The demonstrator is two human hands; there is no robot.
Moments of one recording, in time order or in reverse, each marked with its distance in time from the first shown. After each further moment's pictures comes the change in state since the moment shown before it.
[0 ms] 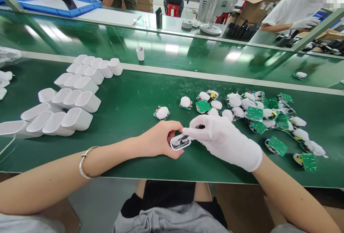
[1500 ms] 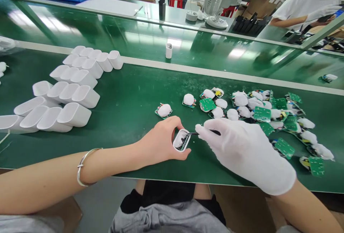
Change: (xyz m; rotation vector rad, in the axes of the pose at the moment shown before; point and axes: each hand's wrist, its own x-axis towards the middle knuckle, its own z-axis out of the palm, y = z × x) left_hand -0.006 0.008 0.016 0.090 0.248 -0.139; right_hand -0.010 -0.023 -0.011 -0.457 0.020 0.109
